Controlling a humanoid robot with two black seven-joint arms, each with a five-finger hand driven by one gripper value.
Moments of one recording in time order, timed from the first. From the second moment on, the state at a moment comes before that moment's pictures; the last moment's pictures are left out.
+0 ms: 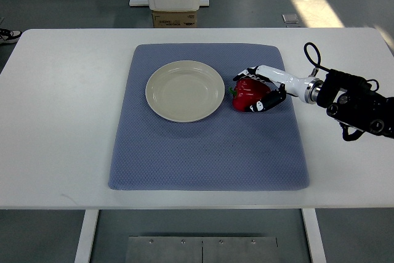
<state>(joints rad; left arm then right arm) -0.02 0.00 -0.21 -0.18 0.05 -0.02 -0.14 1.14 -0.32 -0.17 0.79 -0.73 0.02 0.34</state>
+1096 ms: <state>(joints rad) -0.01 0.00 -0.21 -0.18 0.05 -0.02 -0.14 1.31 -0.21 -0.15 0.73 -0.66 0.03 0.29</state>
